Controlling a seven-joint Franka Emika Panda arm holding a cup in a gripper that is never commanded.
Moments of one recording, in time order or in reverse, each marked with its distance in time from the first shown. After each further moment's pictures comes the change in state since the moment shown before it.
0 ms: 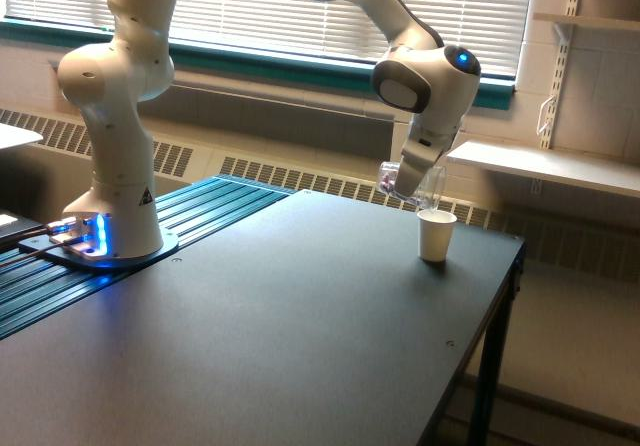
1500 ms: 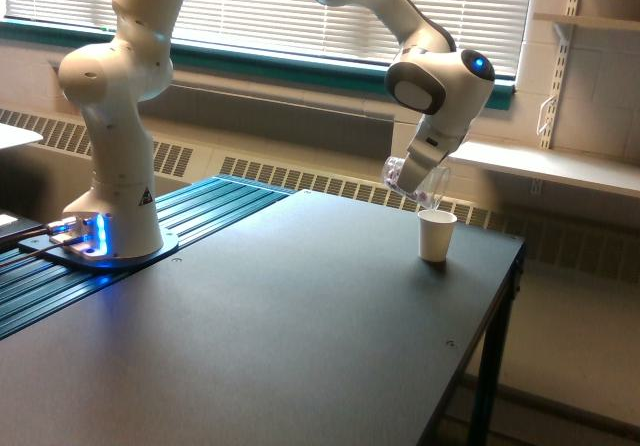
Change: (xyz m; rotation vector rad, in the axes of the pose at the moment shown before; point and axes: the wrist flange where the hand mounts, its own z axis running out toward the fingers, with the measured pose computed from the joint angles) arm -0.006 -0.018 0.006 -0.048 -0.058 0.093
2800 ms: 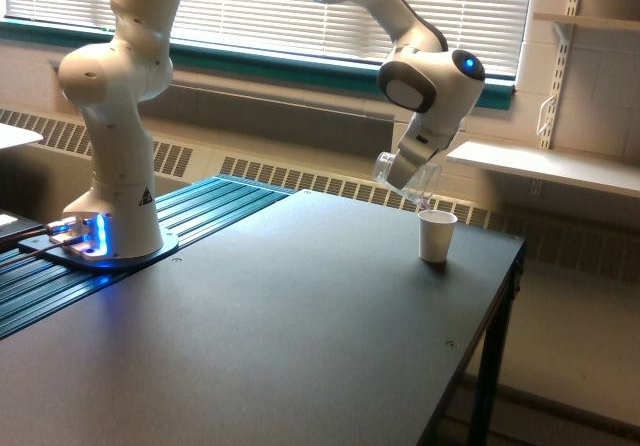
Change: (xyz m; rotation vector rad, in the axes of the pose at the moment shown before) arm -0.023 0.006 0.009 -0.001 -0.015 0.018
